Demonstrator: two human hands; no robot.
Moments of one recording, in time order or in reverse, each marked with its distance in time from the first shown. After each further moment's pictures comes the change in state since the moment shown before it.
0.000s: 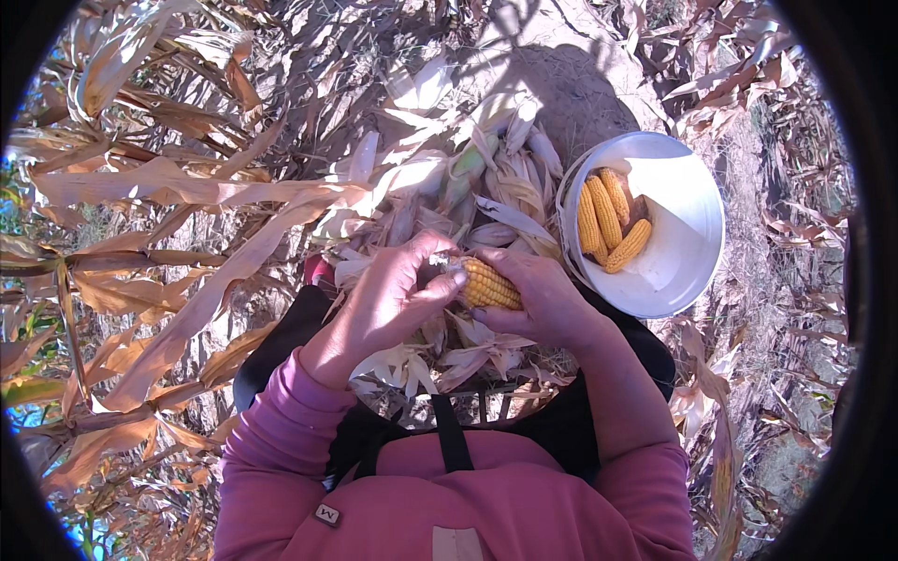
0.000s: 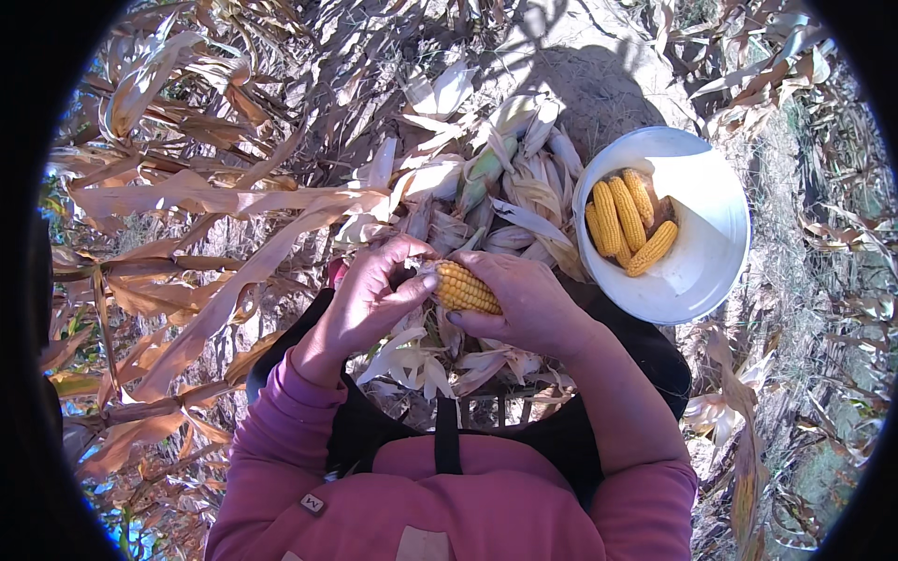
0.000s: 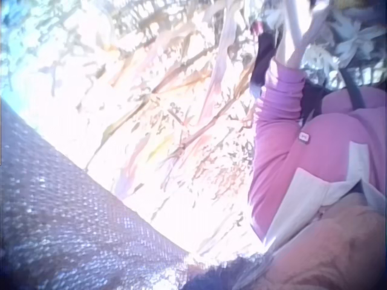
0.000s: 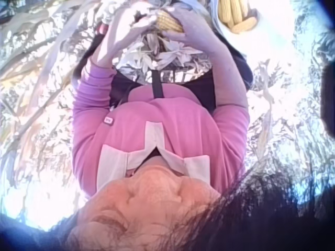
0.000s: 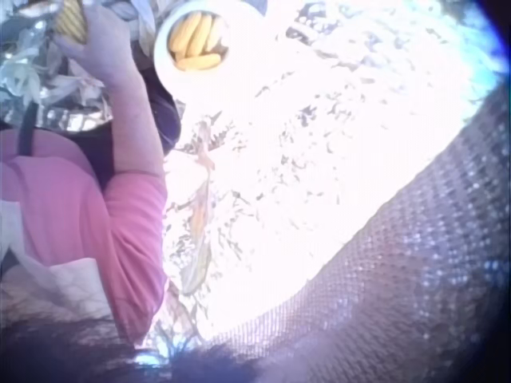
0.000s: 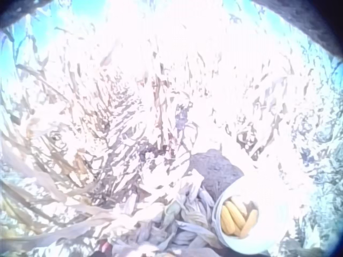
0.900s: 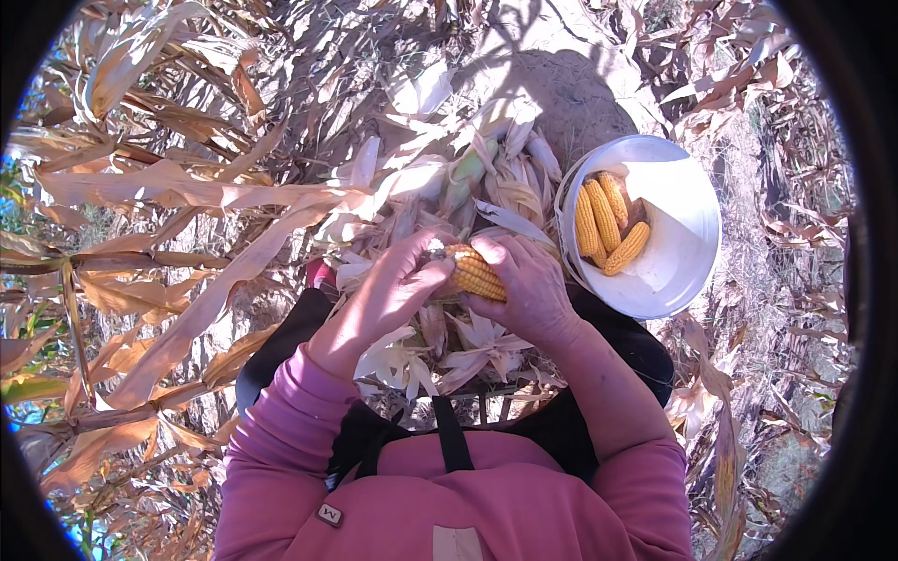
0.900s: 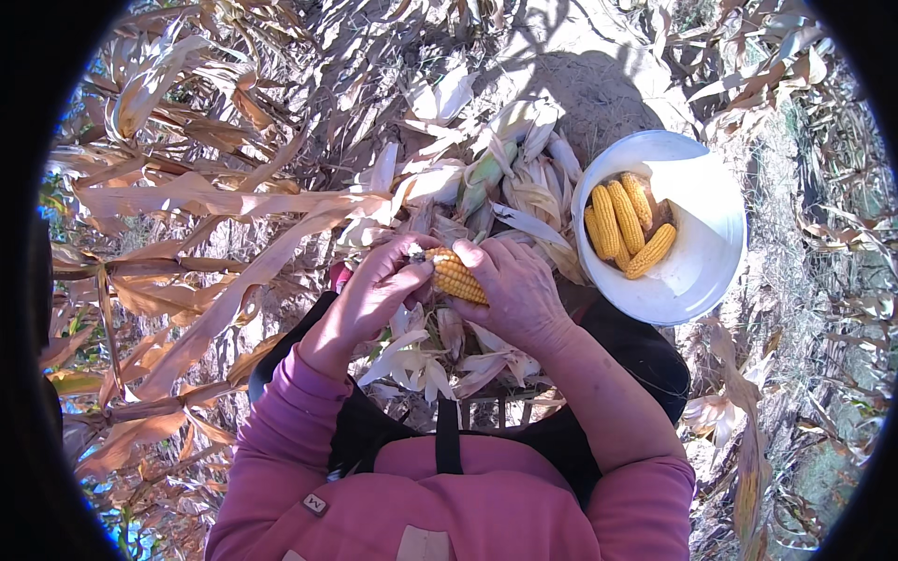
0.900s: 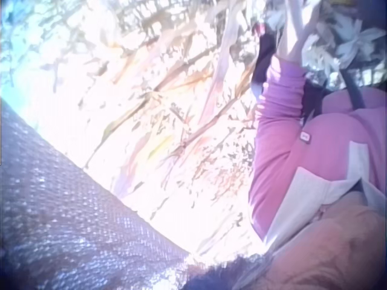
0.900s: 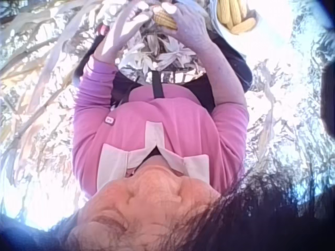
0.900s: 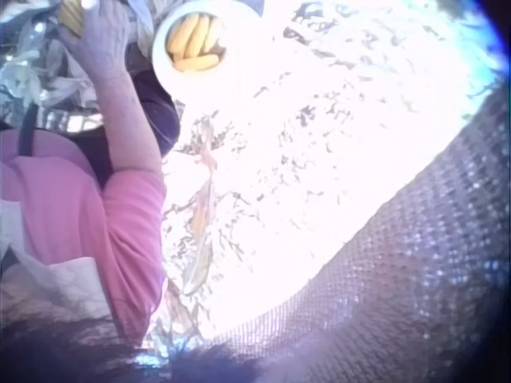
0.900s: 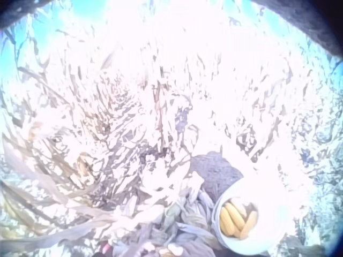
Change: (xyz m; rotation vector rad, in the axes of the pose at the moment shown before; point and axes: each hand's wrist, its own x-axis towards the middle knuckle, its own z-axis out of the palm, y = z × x) left_hand 0.008 -0.021 0.007 -0.283 0.068 -0.021; right_hand 0.005 0.010 0.027 -0.343 0.350 -0.145
